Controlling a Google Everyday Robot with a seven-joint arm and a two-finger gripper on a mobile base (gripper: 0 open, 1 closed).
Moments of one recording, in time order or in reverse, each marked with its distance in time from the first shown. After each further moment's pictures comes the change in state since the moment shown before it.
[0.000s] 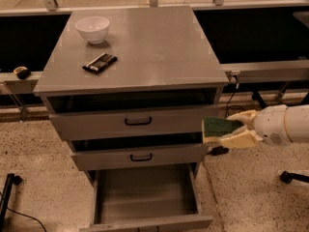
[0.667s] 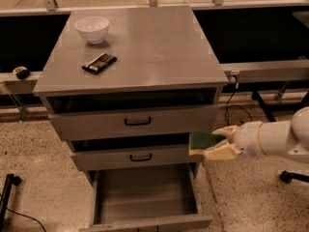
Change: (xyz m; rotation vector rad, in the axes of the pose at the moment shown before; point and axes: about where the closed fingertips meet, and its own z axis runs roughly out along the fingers) arm 0.039 0.016 0.060 -0.029 0.028 0.061
